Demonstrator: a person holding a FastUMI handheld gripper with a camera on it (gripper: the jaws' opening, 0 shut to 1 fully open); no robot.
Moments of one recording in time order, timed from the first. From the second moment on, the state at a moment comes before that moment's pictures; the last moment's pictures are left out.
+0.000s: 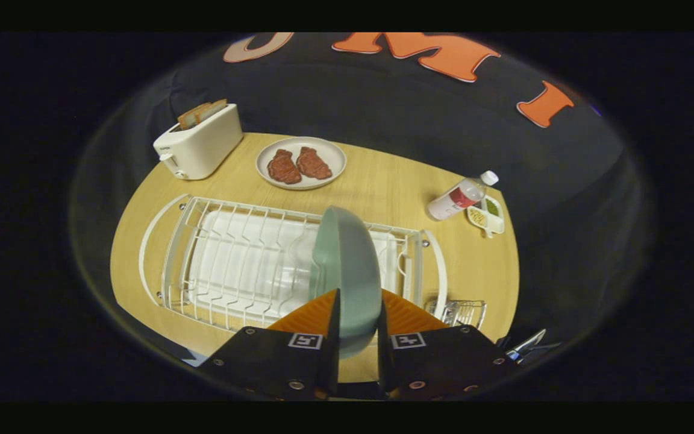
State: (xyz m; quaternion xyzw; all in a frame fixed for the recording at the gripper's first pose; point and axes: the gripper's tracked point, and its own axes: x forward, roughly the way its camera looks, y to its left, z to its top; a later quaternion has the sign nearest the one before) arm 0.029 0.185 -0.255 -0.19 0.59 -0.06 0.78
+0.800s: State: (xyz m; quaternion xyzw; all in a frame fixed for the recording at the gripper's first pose) arm -0.030 0.150 -0.197 -0.08 0.57 -0.10 0.81
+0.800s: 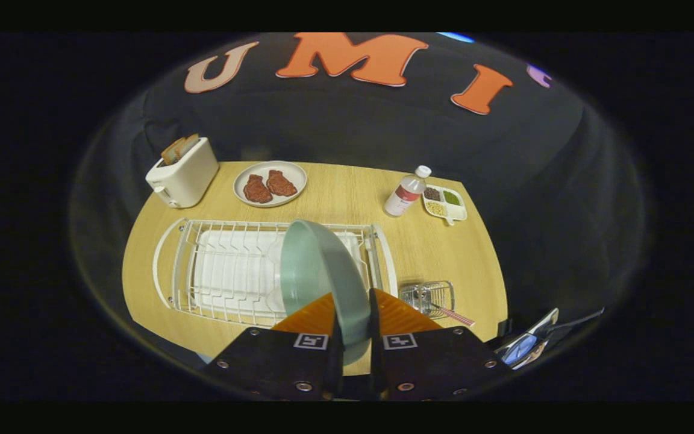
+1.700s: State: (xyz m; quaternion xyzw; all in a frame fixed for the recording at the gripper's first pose) arm -0.198 0.069 -0.236 0.12 0.62 -0.01 0.78
